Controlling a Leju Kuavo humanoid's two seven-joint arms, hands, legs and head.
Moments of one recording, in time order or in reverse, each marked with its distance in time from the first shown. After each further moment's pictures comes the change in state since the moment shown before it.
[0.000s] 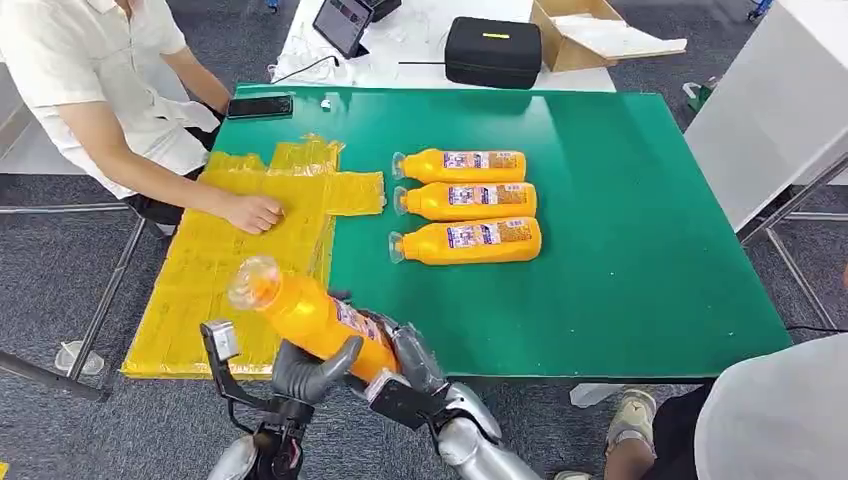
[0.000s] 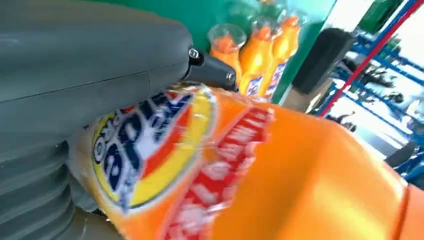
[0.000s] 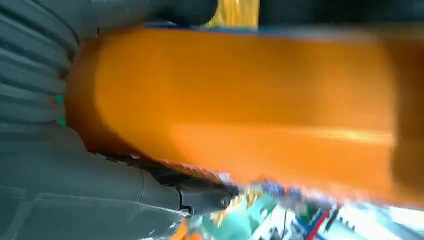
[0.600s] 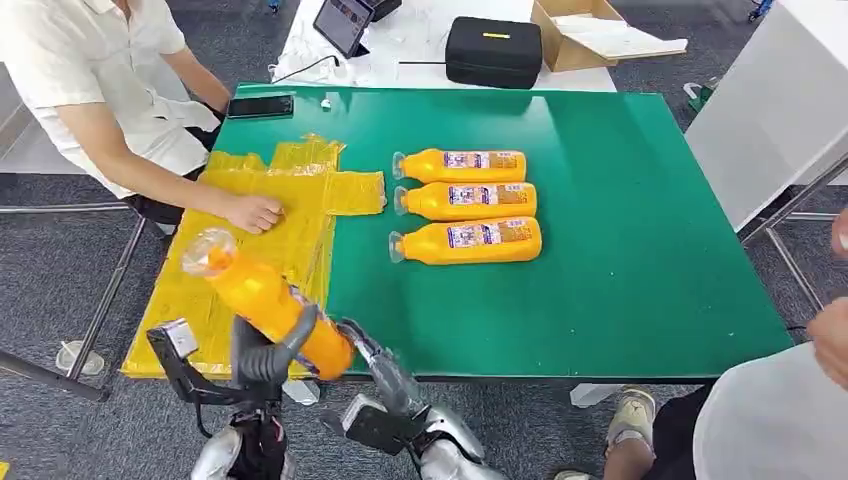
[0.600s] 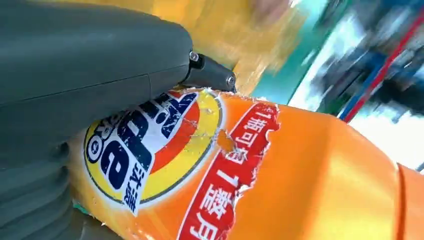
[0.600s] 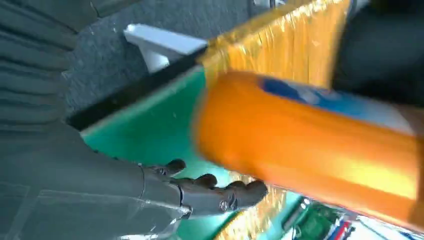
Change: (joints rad) left arm -0.013 -0.023 0.087 -0.055 -0.170 0.375 -0.108; right arm 0.020 0.037 0.067 0.087 0.000 -0.083 -0.011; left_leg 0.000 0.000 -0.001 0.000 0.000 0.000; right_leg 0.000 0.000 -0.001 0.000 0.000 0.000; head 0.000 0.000
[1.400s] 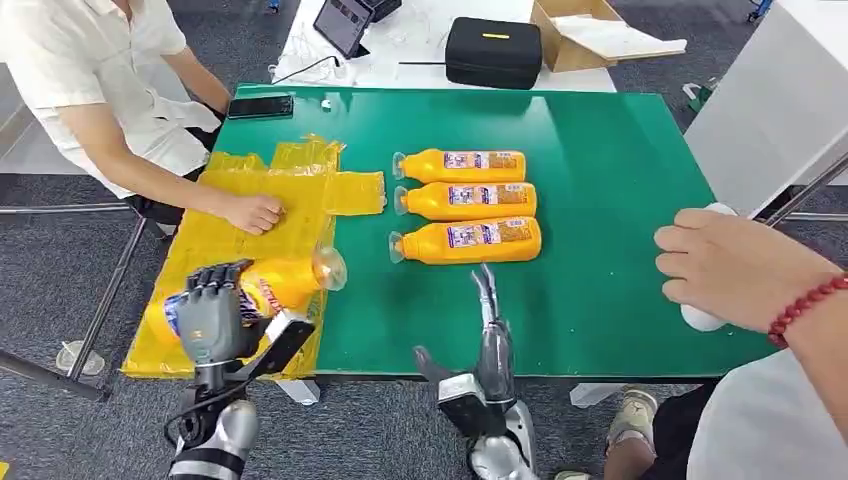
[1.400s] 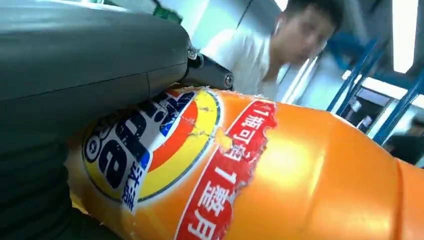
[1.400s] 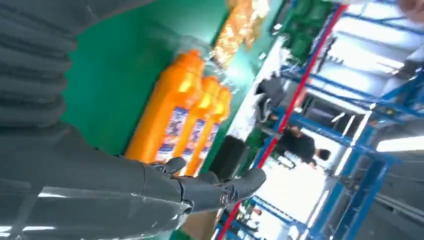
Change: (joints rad) left arm -0.180 0.005 0.272 0.365 -1.546 0.408 0.118; right arm 0.174 -0.071 -0.267 -0.424 -0.072 -0.321 -0.101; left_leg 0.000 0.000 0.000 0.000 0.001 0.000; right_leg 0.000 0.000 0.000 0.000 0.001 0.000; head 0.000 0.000
